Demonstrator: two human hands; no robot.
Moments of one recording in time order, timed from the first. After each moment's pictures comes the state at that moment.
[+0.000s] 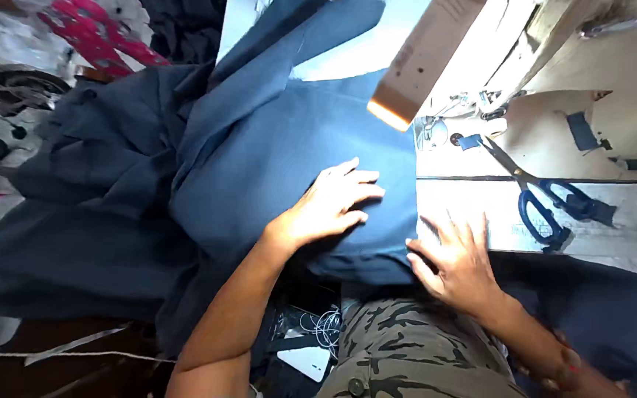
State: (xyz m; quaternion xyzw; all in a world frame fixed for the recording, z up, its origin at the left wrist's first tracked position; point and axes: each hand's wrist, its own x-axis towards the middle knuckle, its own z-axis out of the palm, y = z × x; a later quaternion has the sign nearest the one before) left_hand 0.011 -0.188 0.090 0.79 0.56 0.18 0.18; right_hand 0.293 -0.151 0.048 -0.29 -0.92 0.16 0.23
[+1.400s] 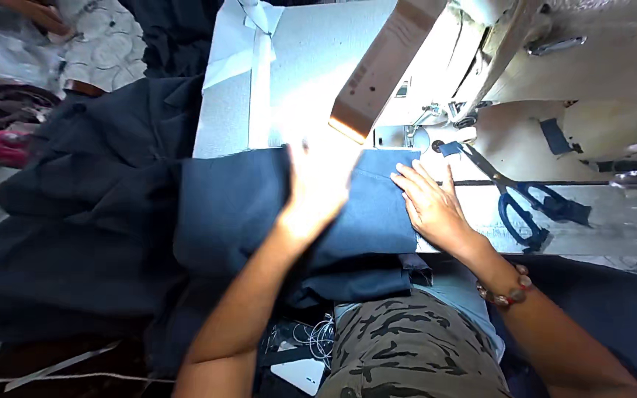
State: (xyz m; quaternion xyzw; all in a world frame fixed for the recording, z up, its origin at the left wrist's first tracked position) left_hand 0.039 -0.157 0.103 0.69 0.71 0.12 -0.07; right_hand 0.258 -0.074 0.037 -0.28 -0.92 0.18 0.20
